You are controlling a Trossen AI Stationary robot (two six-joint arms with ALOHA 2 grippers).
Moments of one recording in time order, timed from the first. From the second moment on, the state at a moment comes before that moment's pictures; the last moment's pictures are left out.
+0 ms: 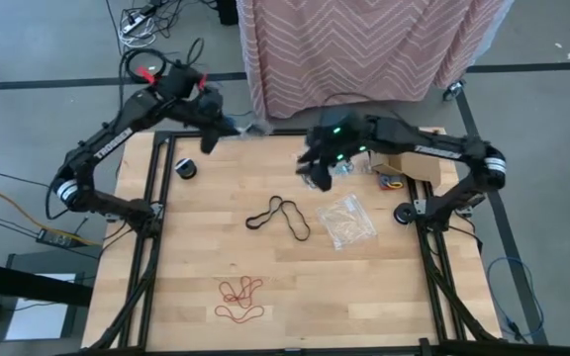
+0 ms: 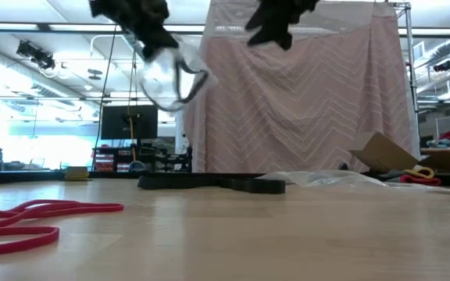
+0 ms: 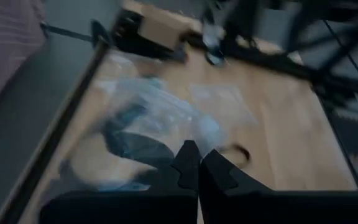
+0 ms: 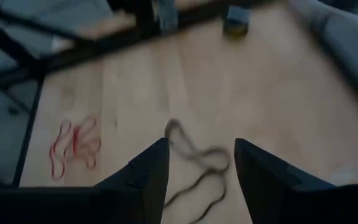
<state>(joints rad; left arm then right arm) 0.83 1.33 1.41 -0.80 0.71 0.28 -0.28 1.50 1.49 -0.65 -0.24 0.10</state>
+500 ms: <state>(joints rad) 0.83 1.09 1.41 -0.94 0.70 0.26 -0.22 1.96 1.49 -0.60 -0.40 0.03</state>
